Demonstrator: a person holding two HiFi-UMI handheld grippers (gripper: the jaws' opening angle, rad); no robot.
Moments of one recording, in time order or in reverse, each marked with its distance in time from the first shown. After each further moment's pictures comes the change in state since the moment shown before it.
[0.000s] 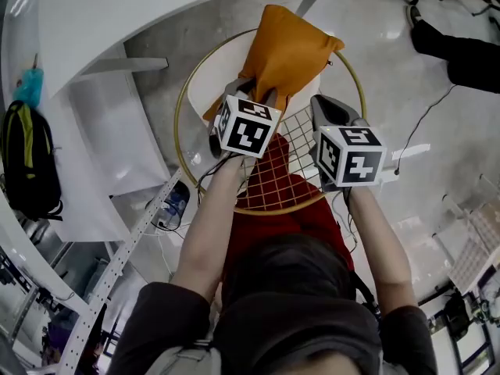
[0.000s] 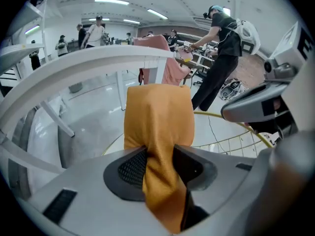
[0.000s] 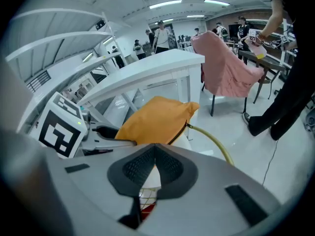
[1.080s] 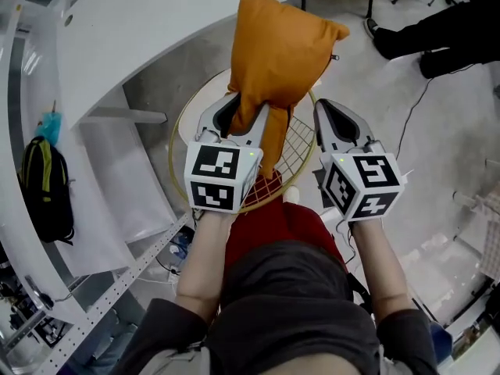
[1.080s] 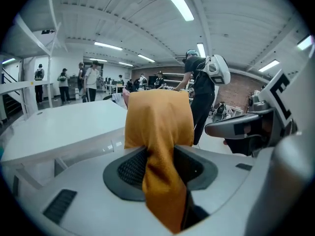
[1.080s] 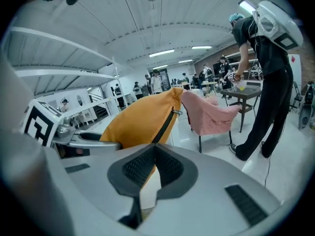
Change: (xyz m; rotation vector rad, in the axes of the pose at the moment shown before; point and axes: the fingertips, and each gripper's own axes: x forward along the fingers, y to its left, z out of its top) left arm -0.183 -0.143 0.110 0.114 -0.465 -0.037; right arm -0.223 -0.024 0.040 0.001 -0.503 -0.087
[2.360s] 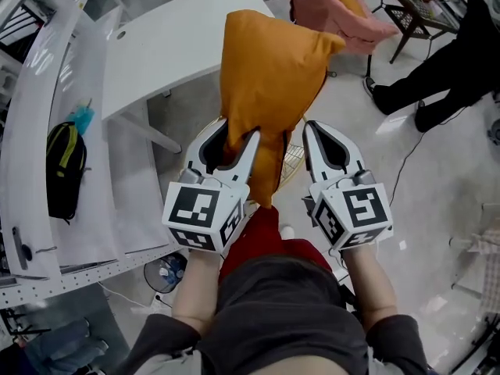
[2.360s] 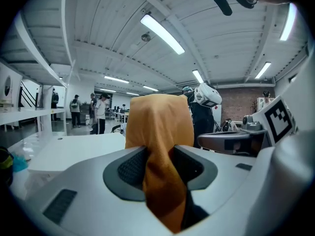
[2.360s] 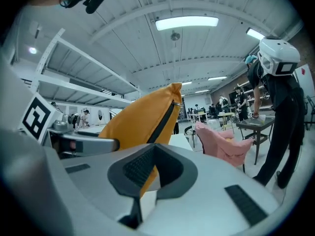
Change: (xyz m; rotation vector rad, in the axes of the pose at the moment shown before) left arm -0.163 -0.073 0.068 0.035 -0.329 0.130; right arm -0.133 0.072 0.062 -0.153 -0.351 0.181
